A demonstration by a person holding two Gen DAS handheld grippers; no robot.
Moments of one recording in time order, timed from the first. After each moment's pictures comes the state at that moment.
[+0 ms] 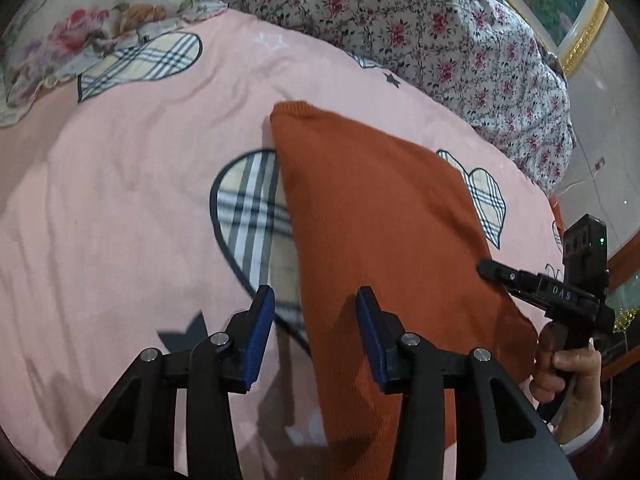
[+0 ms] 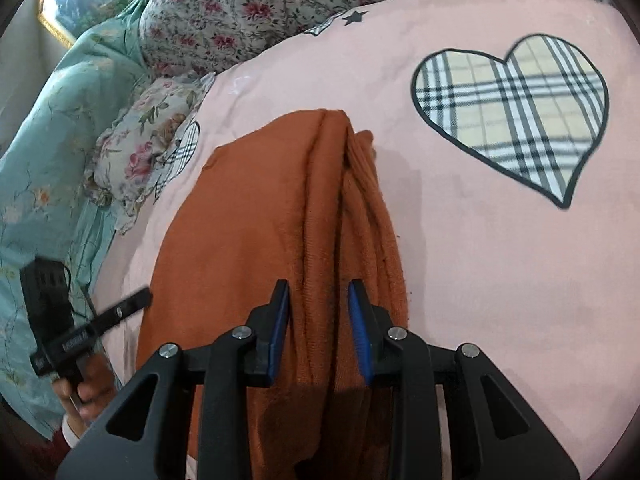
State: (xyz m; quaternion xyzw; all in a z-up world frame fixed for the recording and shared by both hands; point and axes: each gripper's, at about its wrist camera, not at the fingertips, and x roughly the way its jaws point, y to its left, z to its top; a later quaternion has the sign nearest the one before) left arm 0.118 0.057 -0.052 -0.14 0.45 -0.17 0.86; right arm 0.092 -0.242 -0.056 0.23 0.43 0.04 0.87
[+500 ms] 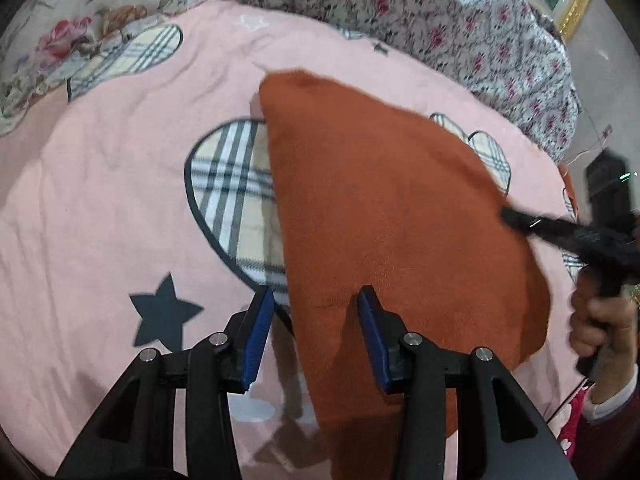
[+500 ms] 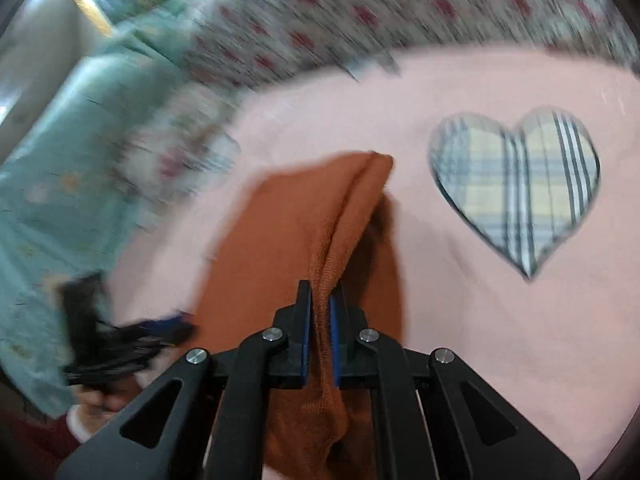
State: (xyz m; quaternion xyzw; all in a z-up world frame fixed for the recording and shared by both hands) left arm 0.103 0.031 -0.060 -0.09 0.47 -0.17 0.86; right arm 0.095 -0.249 -0.031 0.17 0.45 0.04 0.88
